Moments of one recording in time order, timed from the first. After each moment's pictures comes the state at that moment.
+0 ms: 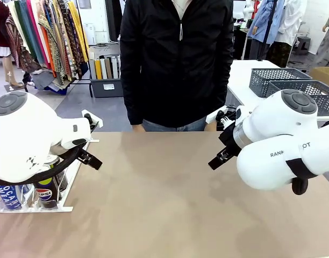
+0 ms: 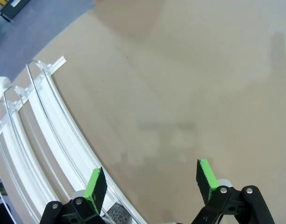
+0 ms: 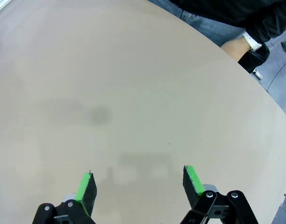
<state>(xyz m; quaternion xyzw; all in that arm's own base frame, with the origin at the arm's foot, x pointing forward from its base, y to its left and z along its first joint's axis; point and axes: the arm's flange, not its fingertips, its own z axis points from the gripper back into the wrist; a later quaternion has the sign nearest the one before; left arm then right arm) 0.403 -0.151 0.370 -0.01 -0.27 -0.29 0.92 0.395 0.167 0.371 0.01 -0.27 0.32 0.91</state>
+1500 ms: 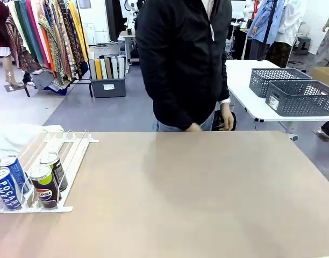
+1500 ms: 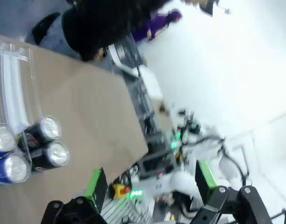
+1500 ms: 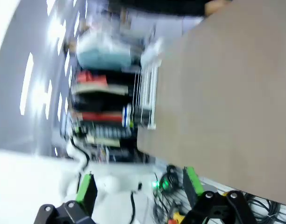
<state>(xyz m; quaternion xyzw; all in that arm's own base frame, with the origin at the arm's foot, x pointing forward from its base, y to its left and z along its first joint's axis) 0.256 0.191 0.521 -0.60 -0.28 0.02 0.75 0.245 -0.172 0.490 0.59 -0.20 -0.08 0.78</state>
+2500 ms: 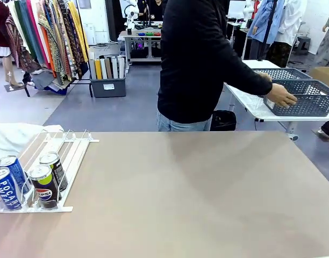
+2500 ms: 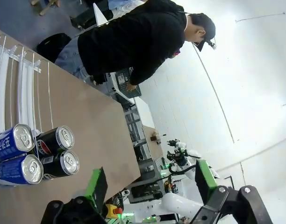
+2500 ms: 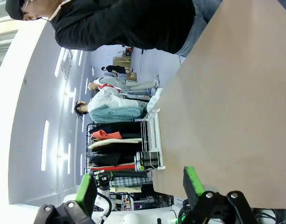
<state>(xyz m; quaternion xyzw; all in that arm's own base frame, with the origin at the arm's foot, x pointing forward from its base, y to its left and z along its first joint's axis) 0.250 0.215 0.491 -0.62 -0.30 0.09 0.72 0.231 -0.231 0.453 0.61 -0.25 -0.21 0.73</state>
